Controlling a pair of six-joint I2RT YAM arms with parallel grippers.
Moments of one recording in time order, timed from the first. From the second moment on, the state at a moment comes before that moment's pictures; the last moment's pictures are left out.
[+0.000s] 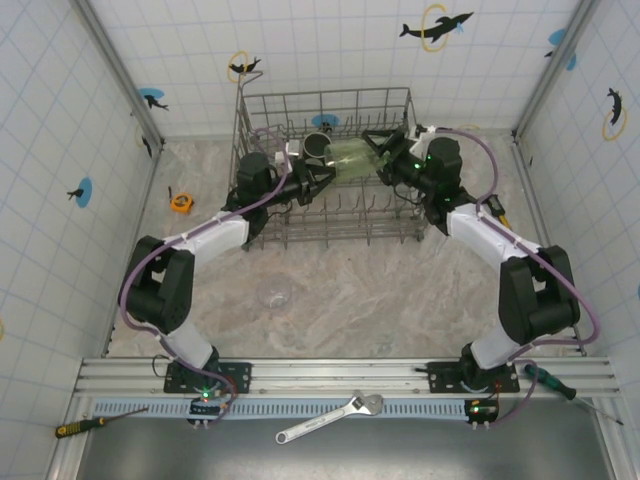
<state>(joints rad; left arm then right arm) -0.46 1.69 1.05 0.56 0.77 -1.32 0.36 1.58 1.07 0.46 -0.50 1.34</state>
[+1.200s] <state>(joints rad) -0.37 1.47 1.33 -0.07 0.36 -0.84 0.33 1.51 1.18 0.17 -0.25 0.96</state>
